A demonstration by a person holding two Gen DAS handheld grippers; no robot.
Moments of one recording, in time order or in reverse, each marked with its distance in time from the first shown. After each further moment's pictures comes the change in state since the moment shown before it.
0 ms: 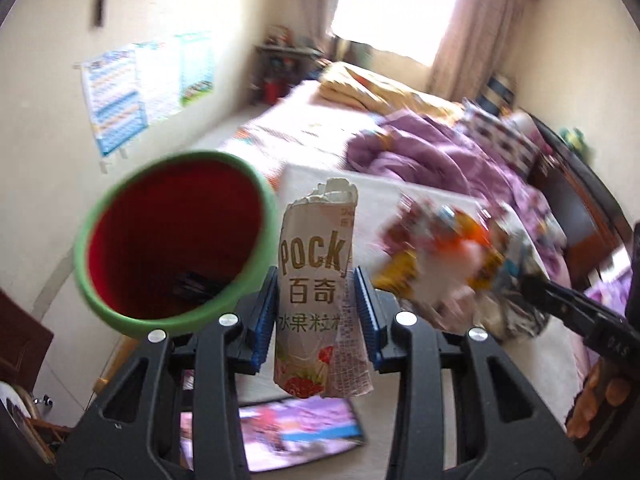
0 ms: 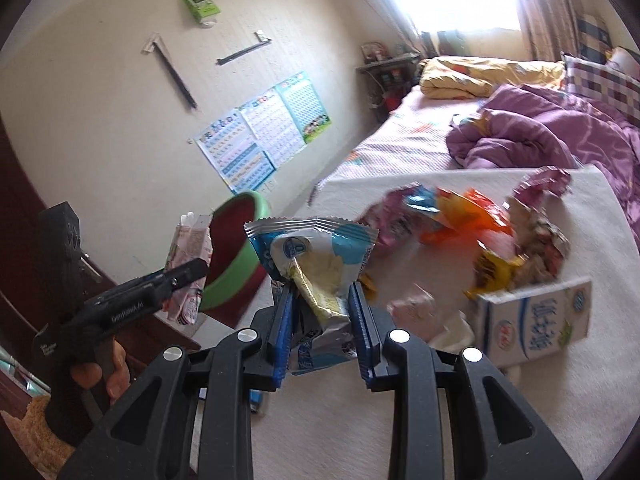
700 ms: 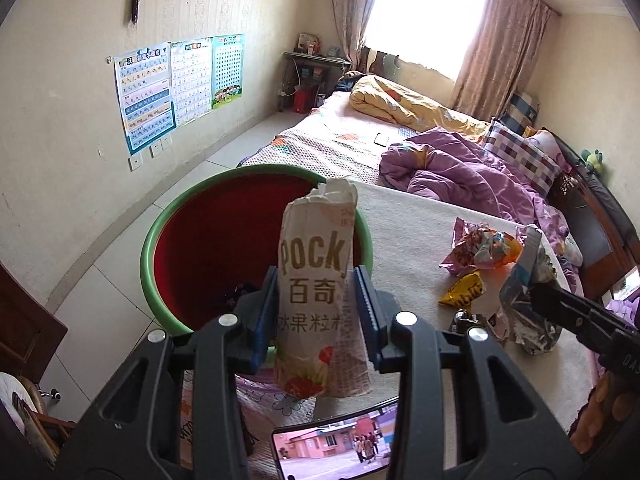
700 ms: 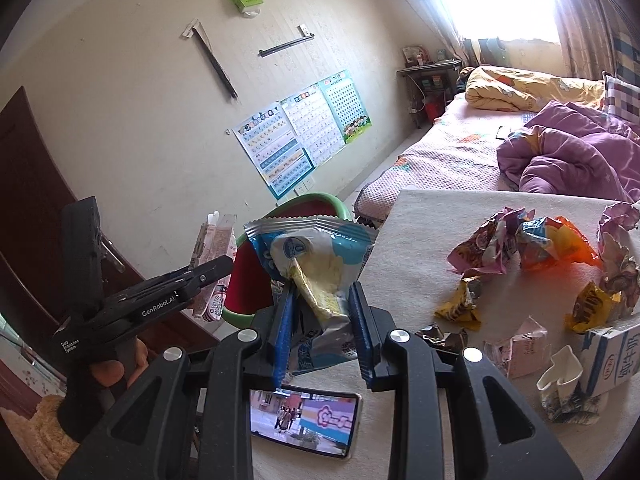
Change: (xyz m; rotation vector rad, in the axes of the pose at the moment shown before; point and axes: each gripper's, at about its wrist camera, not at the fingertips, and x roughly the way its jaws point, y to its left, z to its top) left arm -0.004 0.072 0.019 -0.033 -0.012 0.041; right arm 0.050 0.080 0.008 -0.050 0.006 0.070
